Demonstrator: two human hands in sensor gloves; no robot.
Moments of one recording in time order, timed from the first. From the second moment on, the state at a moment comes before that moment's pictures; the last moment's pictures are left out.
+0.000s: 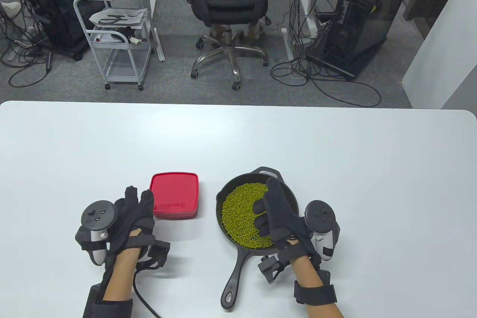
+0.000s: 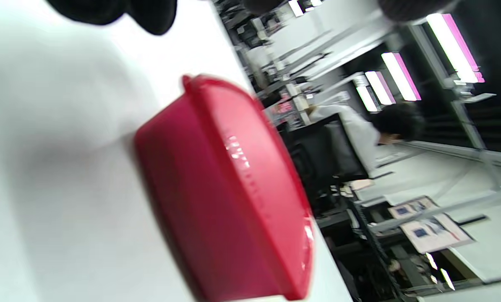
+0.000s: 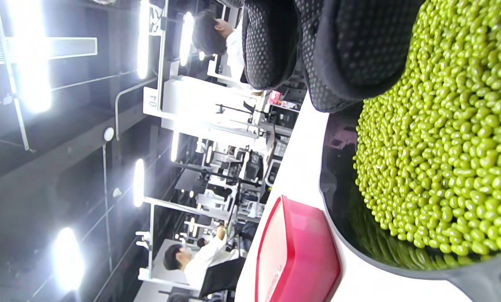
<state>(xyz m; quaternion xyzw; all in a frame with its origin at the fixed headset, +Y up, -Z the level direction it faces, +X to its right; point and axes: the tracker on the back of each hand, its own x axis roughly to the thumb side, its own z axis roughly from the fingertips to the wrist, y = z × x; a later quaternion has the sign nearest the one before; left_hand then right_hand) -0.285 -0.722 -0.279 0.01 0.19 0.49 0.85 0.125 -0.727 -0.295 0.04 0.06 0.78 0.62</state>
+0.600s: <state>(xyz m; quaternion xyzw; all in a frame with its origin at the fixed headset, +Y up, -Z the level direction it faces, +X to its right) -0.192 -0.698 -0.272 0.10 -0.12 0.34 0.93 0.125 -0.696 -0.275 0.08 -0.14 0.90 0.40</state>
